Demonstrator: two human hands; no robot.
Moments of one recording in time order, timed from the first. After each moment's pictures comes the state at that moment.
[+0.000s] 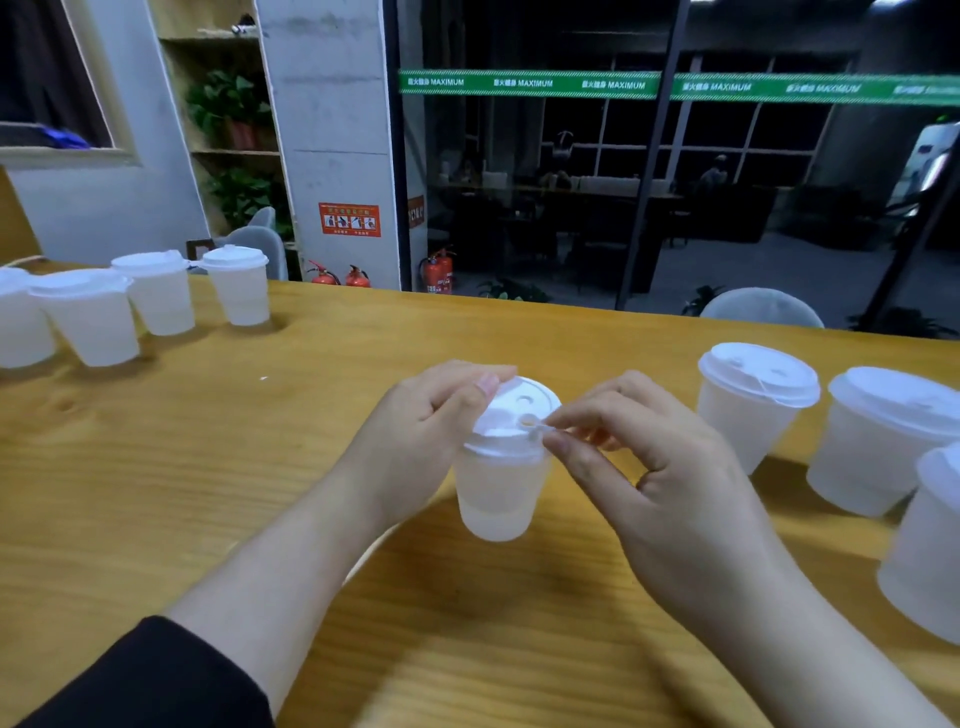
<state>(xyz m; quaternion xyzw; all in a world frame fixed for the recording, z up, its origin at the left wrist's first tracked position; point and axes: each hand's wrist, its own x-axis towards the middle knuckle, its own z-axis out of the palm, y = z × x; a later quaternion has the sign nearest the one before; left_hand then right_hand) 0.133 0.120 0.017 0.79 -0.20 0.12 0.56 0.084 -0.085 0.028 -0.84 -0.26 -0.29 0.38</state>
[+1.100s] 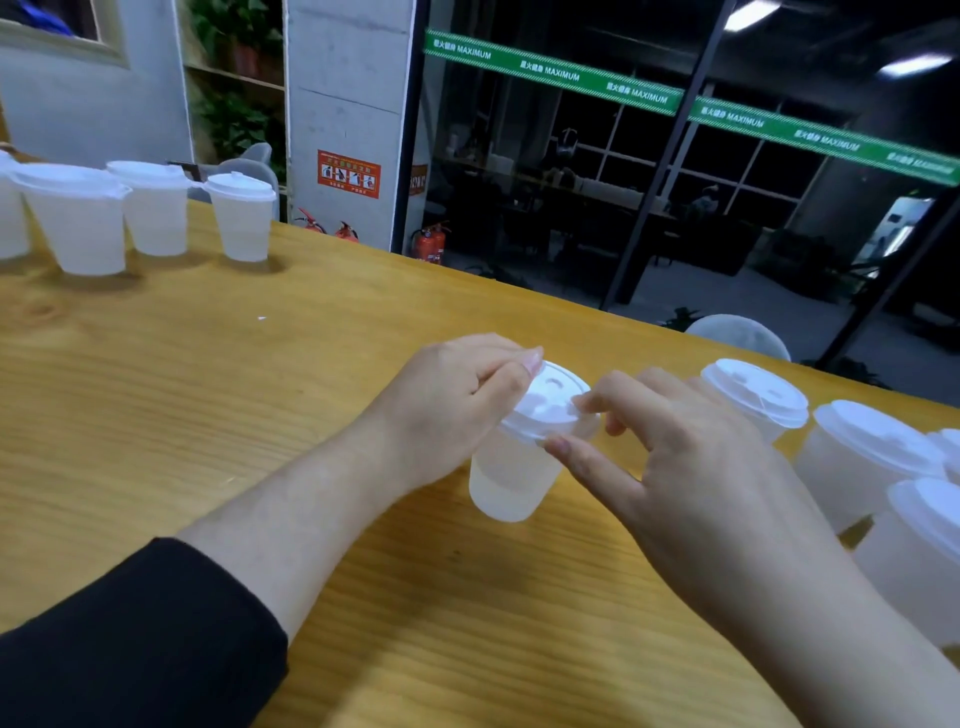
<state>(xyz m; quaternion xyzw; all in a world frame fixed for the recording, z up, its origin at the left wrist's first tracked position) 0.136 0.120 0.011 0.82 -0.26 0.19 0.47 0.058 -0.076 0.058 -0.94 -0.20 -0.26 0.09</state>
